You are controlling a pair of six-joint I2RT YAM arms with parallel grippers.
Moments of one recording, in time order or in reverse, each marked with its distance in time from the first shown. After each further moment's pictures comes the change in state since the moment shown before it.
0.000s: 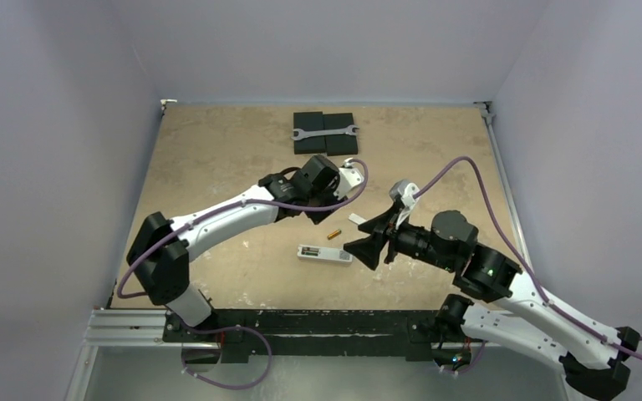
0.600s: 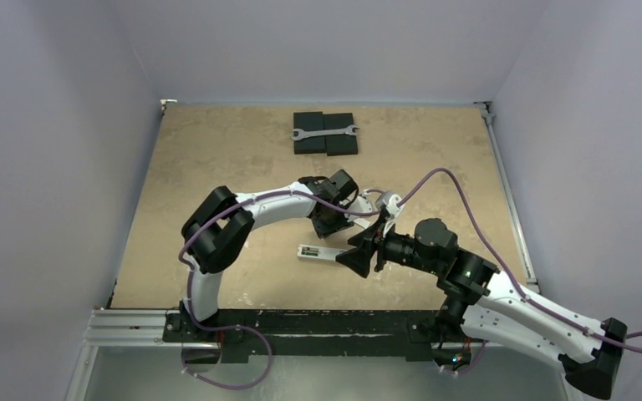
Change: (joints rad) left arm 0.000 0.343 0.077 -0.069 0.119 0.160; right arm 0.000 0.027 -0.169 0.160 -0.062 0.057
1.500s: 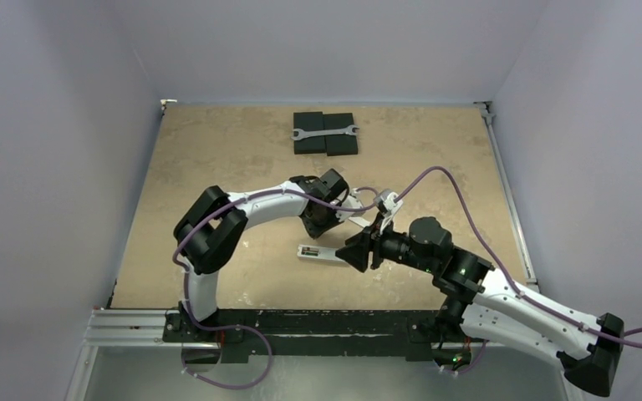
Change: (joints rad) left arm 0.048 -0.045 -0.065 -0.022 0.039 -0.060; right arm 0.000 0.044 0.000 0.012 0.052 0.068
